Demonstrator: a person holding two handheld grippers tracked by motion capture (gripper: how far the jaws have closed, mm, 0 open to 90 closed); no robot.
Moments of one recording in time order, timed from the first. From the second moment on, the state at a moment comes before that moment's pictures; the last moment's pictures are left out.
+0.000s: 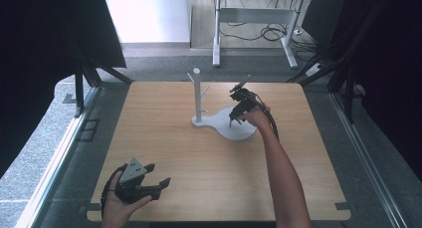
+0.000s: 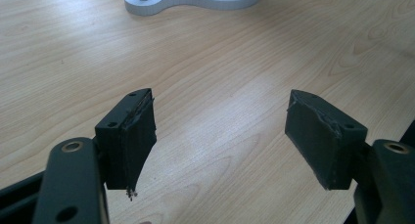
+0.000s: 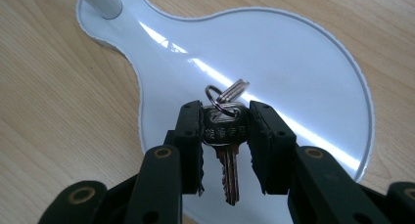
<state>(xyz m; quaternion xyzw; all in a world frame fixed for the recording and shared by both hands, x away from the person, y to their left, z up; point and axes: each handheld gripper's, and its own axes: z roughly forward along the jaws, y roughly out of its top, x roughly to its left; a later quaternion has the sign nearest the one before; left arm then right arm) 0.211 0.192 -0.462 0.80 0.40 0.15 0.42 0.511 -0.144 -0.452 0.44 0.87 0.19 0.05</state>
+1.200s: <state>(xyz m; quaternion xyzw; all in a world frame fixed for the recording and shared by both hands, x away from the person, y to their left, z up) 0.213 0.190 -0.465 0.80 0.40 0.15 0.42 0.506 -0.146 -0.474 0.44 0.88 0.16 0.08</state>
